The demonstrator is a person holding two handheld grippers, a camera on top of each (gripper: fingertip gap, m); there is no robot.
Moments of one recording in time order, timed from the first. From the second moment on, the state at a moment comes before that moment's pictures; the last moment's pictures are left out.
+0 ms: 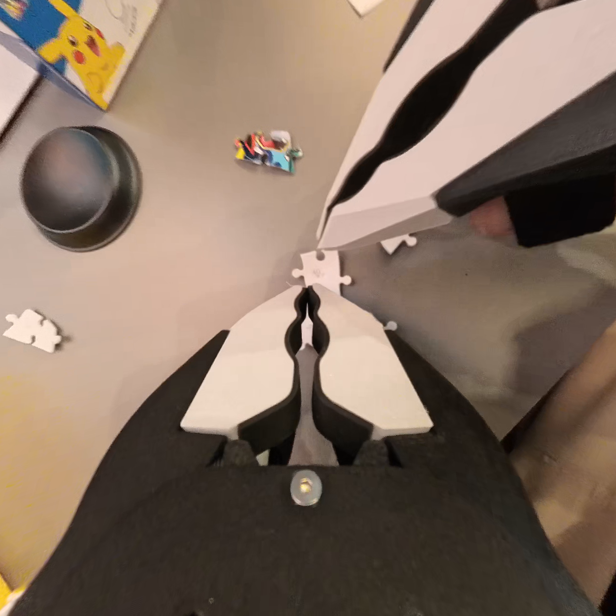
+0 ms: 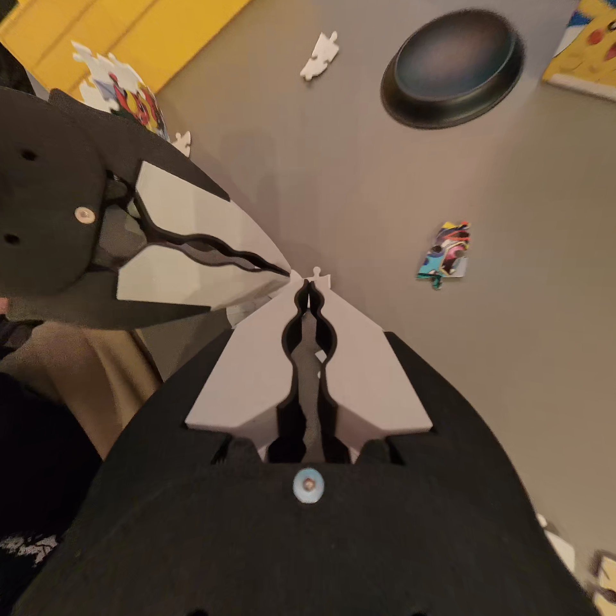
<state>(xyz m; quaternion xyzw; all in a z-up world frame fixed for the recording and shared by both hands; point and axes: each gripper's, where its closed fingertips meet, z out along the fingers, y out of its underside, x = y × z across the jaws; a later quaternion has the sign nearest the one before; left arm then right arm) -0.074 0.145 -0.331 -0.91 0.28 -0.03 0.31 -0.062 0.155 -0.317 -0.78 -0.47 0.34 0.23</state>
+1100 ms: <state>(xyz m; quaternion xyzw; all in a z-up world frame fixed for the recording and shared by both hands) -0.092 0.116 -0.342 -0.92 0.25 -0.02 0.30 -0.081 0.117 -0.349 -0.74 -0.58 0.29 0.18</state>
